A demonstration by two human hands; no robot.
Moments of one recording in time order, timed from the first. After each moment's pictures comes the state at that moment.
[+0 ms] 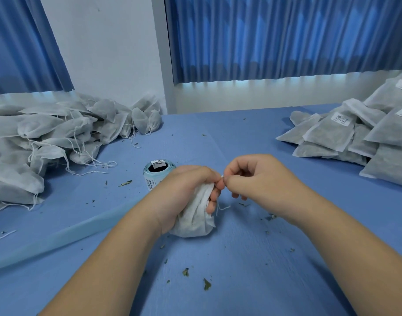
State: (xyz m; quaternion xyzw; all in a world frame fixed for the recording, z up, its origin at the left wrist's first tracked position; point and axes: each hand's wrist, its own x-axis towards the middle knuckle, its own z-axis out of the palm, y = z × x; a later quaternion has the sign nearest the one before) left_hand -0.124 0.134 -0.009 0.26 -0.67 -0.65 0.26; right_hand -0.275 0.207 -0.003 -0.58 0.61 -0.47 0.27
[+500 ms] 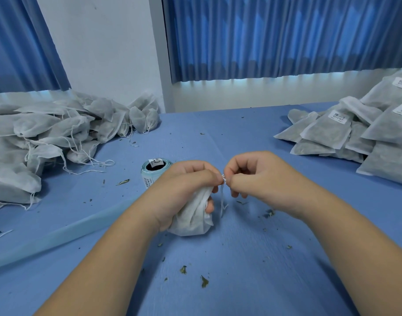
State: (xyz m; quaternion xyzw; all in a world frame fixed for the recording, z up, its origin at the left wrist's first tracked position) left_hand -0.123 0.139 -0.007 0.24 -0.67 -0.64 0.28; right_hand -0.281 0.214 0.004 -0.61 0.61 -0.42 0.28
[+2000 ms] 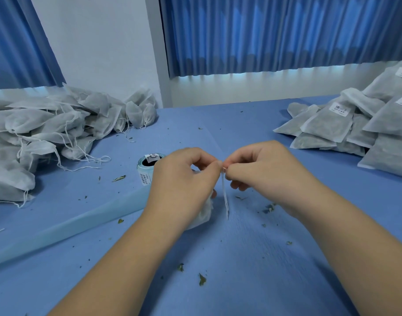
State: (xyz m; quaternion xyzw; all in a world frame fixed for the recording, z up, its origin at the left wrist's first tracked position) left_hand -0.139 0.159 -0.011 0.38 -0.73 -0.36 0.44; right_hand -0.281 0.208 -0.001 -0.54 0.64 -0.48 0.25
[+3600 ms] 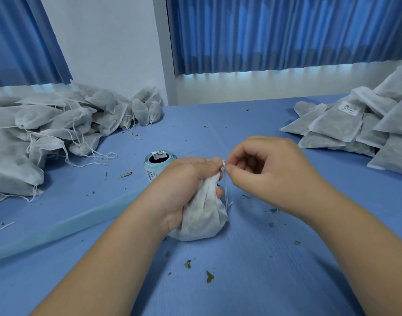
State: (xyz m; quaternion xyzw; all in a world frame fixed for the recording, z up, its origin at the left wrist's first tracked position) left_hand -0.128 0.146 -0.006 0.34 -0.56 -0.69 0.30; right_hand -0.274 0.213 -0.002 -0.68 0.57 -0.46 0.03
